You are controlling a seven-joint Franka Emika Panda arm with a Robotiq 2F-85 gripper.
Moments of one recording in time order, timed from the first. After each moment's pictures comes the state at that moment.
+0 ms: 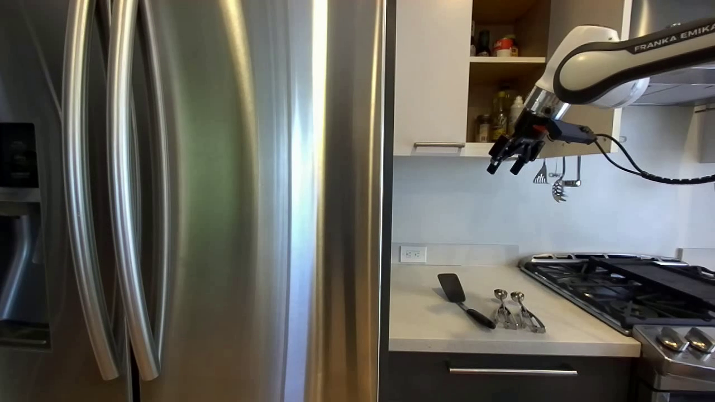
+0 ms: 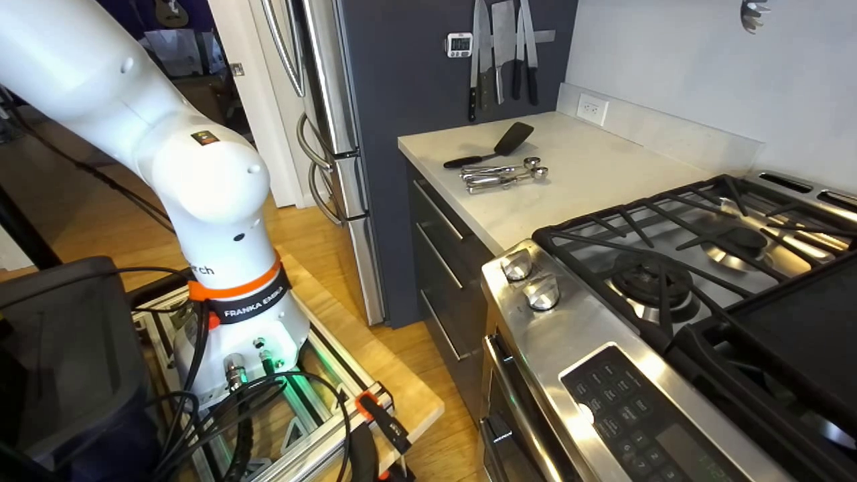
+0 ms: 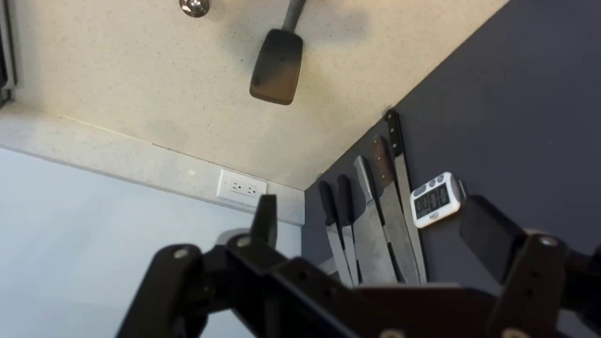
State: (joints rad) arm 0.08 -0.46 0.08 -2.07 0.01 2.22 0.02
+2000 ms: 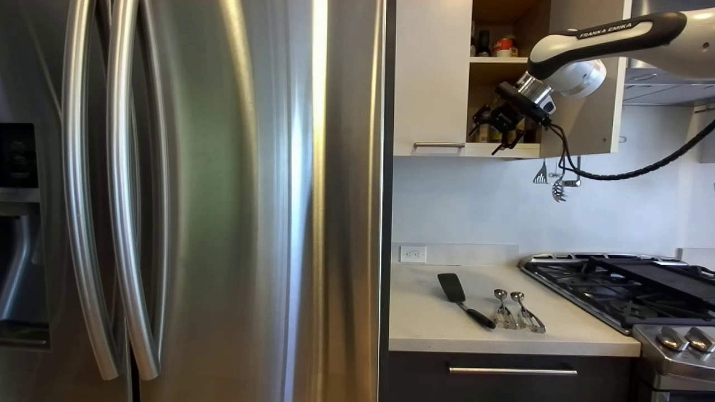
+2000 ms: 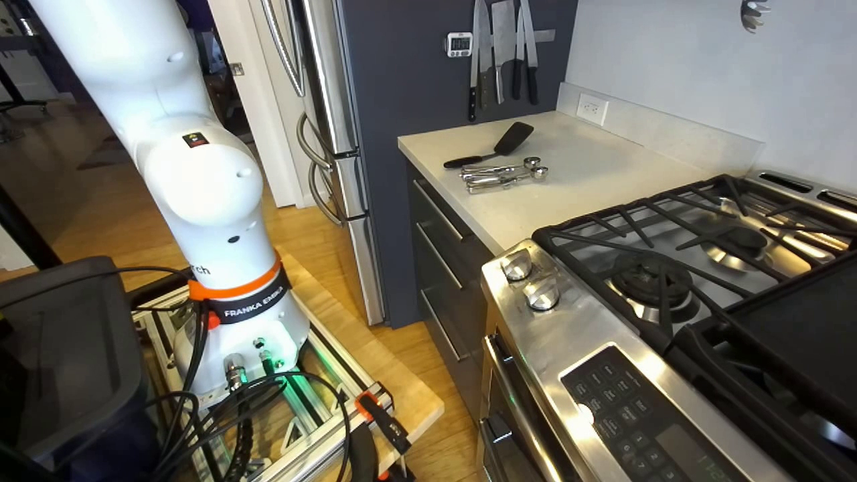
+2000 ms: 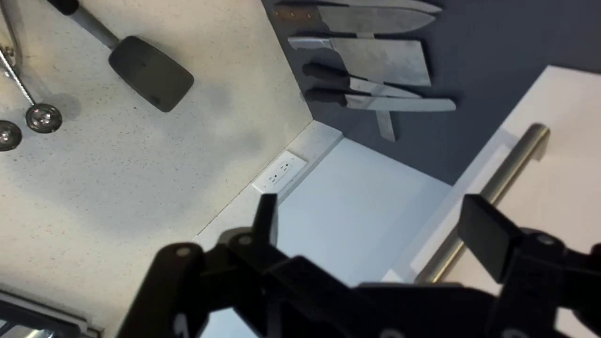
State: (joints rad) arm -0.02 -0.08 0.00 -1.54 0.34 2.16 0.80
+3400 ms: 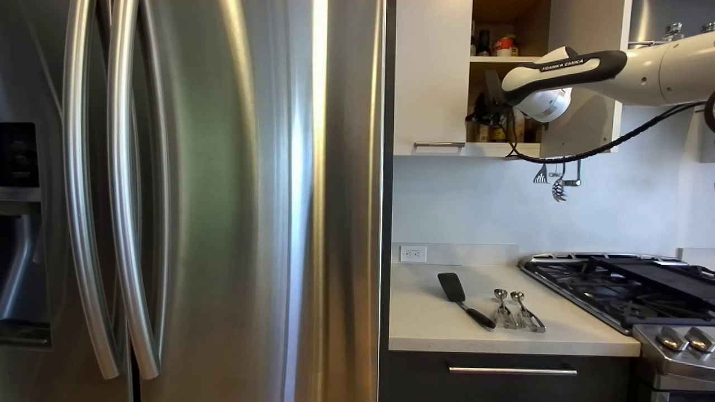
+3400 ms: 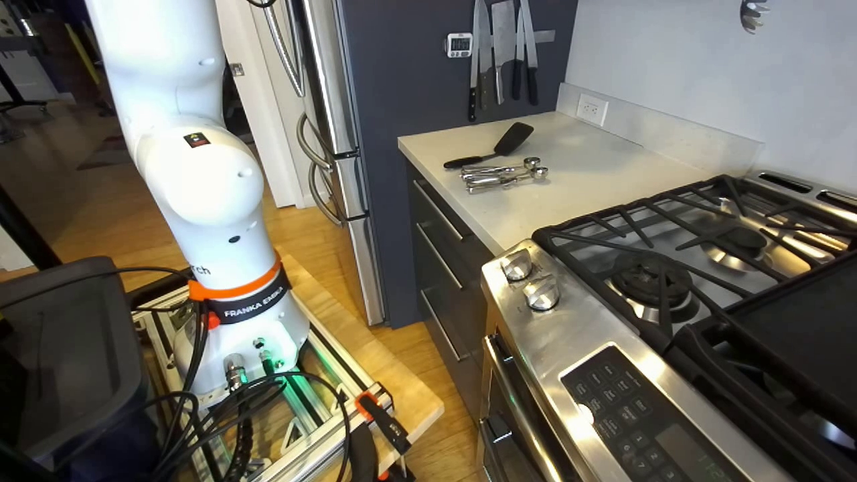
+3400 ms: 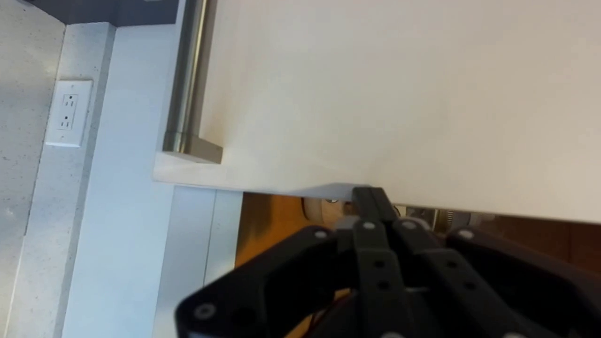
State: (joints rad) arm 0.00 0.15 -0.01 -1.36 0.33 2.80 1.24
